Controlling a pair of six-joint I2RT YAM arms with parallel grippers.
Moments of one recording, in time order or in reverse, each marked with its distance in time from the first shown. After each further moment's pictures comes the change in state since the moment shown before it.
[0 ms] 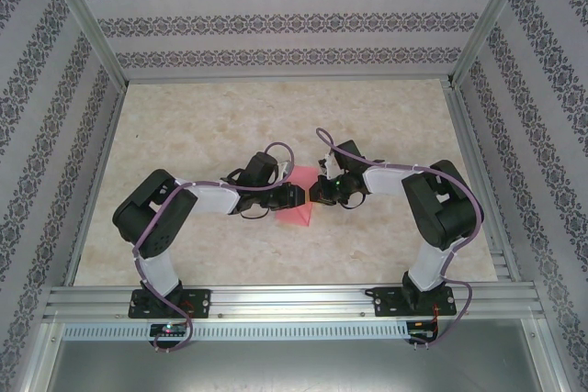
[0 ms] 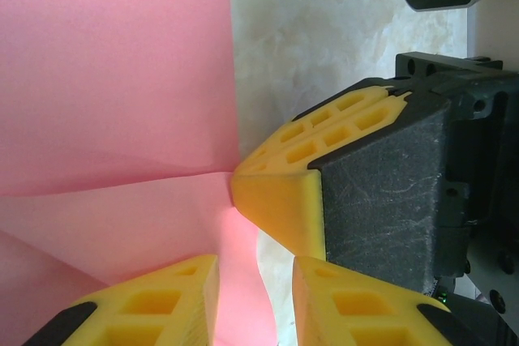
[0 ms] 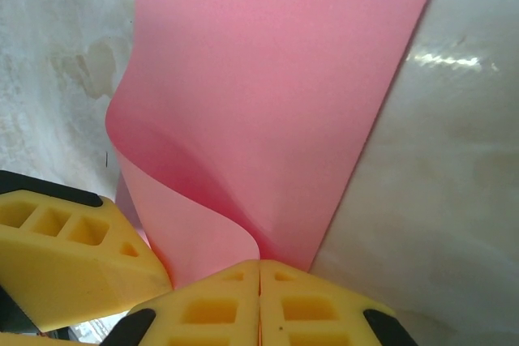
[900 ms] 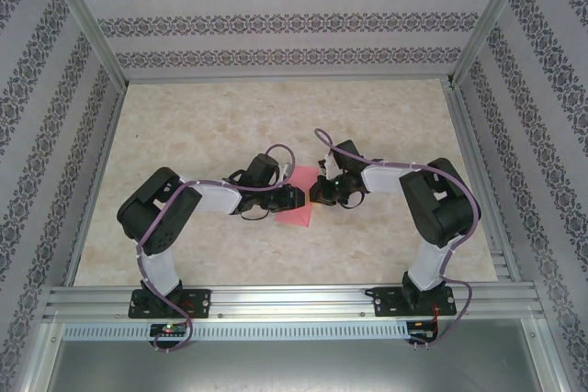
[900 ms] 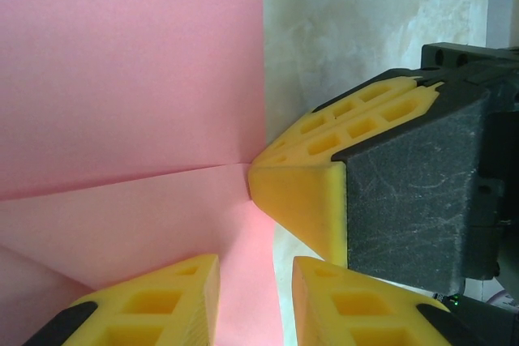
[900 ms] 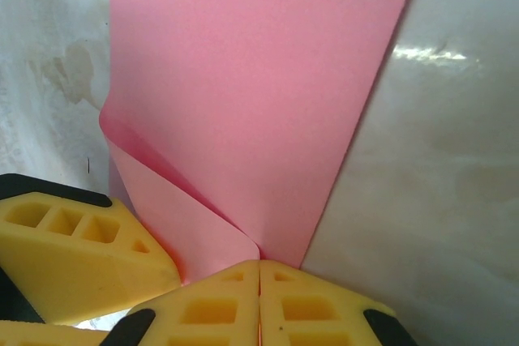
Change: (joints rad) left arm 0.000 0.032 0.002 0.000 0.000 -0.003; right arm 0.000 0.026 0.019 -0.018 0.014 -0.006
